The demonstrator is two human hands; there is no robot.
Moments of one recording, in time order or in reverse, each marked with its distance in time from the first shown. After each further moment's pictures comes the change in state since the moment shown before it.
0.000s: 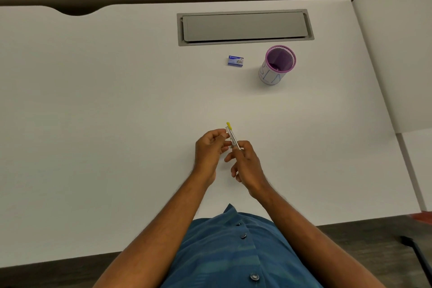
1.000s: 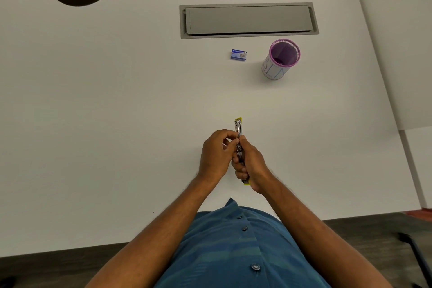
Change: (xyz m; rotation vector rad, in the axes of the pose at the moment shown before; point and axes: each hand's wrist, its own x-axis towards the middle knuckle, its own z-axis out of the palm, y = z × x) left_hand -0.012 -0.012 0.002 0.622 -0.023 0.415; right_hand -0.005 -0.013 -0.008 0.319 -0.160 0.316
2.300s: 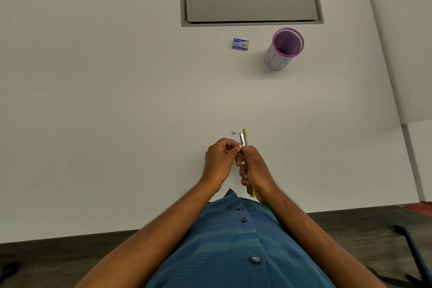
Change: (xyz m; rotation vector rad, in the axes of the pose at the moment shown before) left_hand -0.033 -0.016 0.015 -0.258 -0.080 -0.318; right_hand -0.013 0.045 -0.014 -0.201 0.110 -0.145
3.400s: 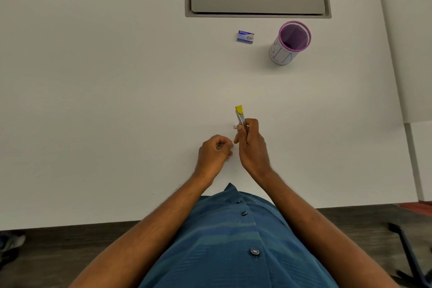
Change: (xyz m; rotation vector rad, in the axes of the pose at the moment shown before) left_hand 0.003 -0.011 -0.016 -0.021 0.011 -0.095; right_hand 0.028 -0.022 0.012 -0.489 0.189 -0.433
